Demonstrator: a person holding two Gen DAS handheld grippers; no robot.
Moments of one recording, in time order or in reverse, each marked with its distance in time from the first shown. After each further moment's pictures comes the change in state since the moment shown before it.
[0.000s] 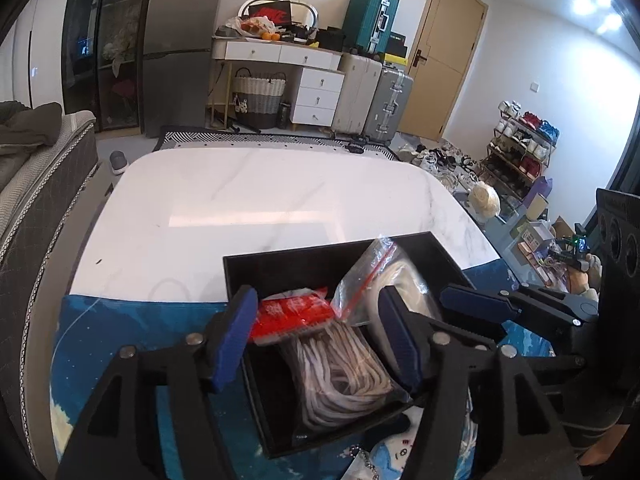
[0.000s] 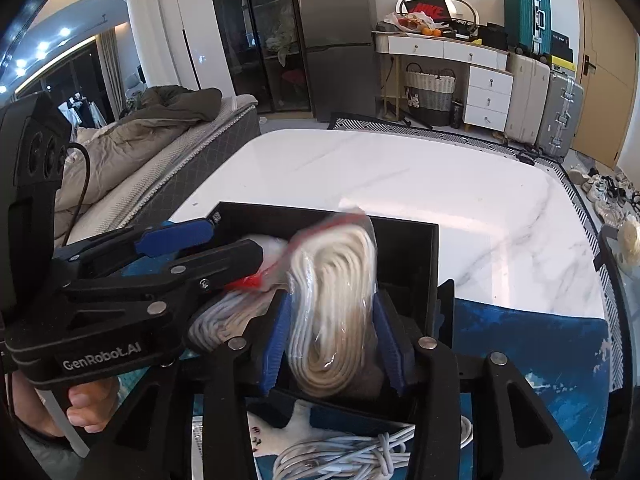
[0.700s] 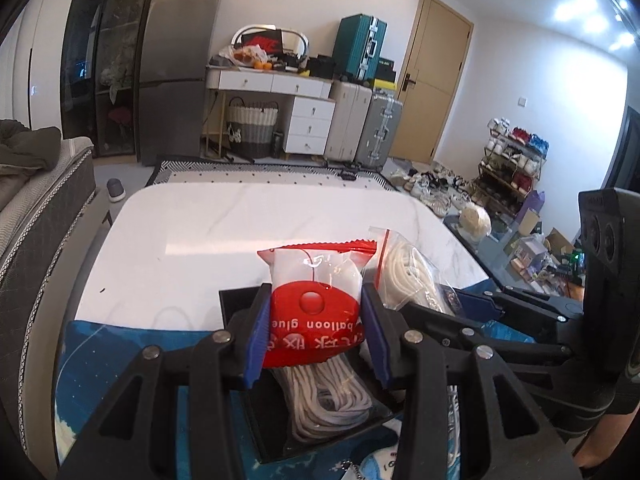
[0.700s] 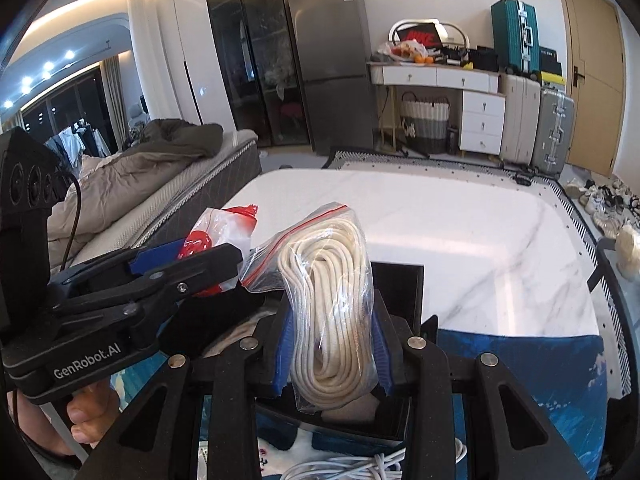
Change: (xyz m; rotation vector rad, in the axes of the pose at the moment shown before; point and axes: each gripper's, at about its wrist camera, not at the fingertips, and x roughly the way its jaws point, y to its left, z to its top) left arm -0.017 -0.004 0.008 0.028 -0.093 -0.013; right arm -0.029 -0.004 0.021 0.024 -0.127 0.012
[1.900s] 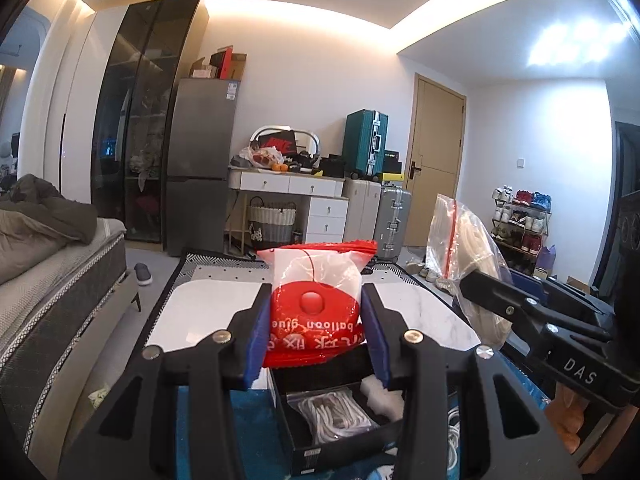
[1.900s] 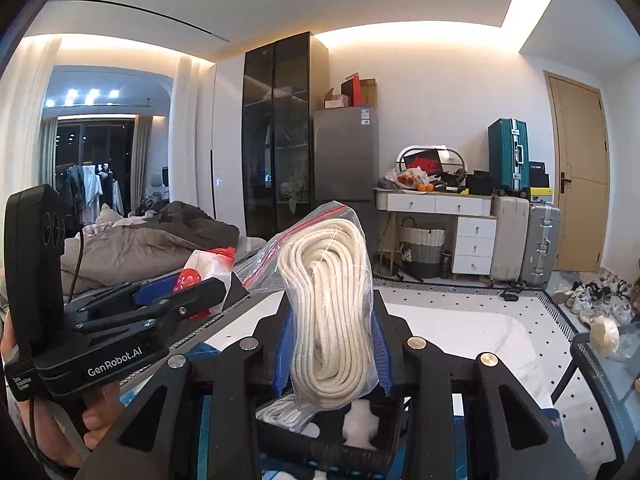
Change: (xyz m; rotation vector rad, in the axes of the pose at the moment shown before) left arm -0.102 0.009 -0.017 0.045 -0.390 0.077; right arm -0.153 0.056 -0.032 -0.128 -0.470 -0.027
